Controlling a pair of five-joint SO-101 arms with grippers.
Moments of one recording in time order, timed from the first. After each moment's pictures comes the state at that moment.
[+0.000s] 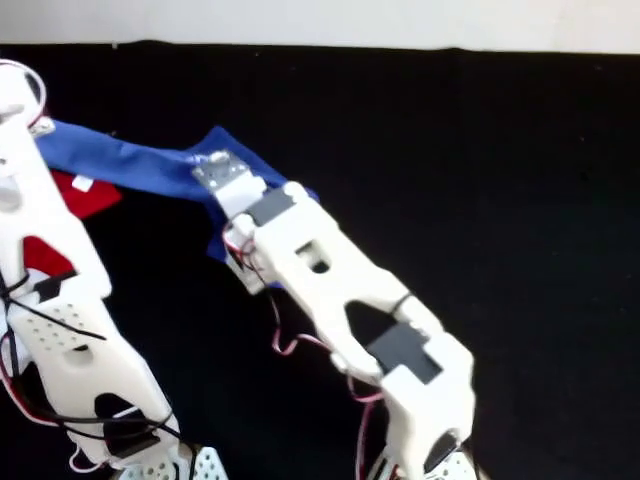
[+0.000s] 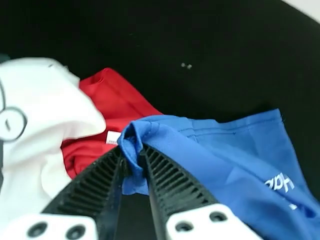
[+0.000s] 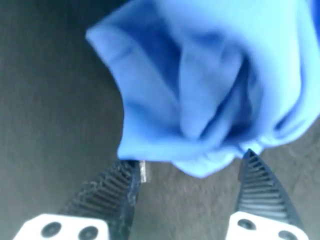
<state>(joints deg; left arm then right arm) -32.1 36.6 -80.6 99.5 -22.6 -44.0 20.6 -5.2 71.1 1.0</state>
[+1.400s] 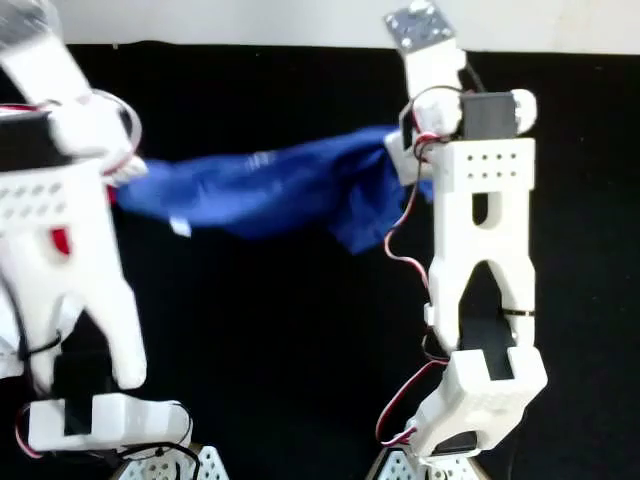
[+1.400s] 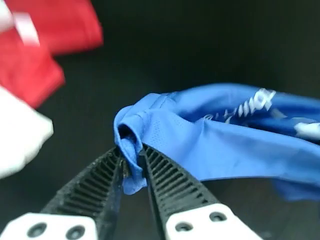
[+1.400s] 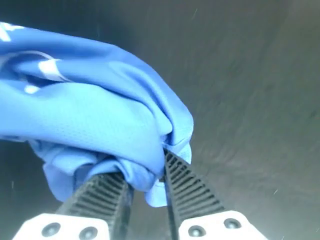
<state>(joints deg) -13.8 -3.7 -20.8 97.8 -13.6 -9.8 11.2 -35.7 98.9 19.2</state>
